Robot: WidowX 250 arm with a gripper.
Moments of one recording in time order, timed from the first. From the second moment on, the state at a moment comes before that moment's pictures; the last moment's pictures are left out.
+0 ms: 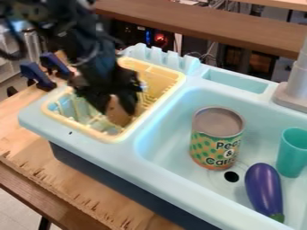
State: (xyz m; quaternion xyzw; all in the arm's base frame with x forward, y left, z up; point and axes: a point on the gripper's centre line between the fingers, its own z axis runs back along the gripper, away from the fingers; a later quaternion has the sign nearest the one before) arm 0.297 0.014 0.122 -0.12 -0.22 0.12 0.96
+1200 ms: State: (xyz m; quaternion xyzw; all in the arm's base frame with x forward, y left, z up) arm 0.269 -0.033 0.229 -0.07 -0.13 0.05 0.99
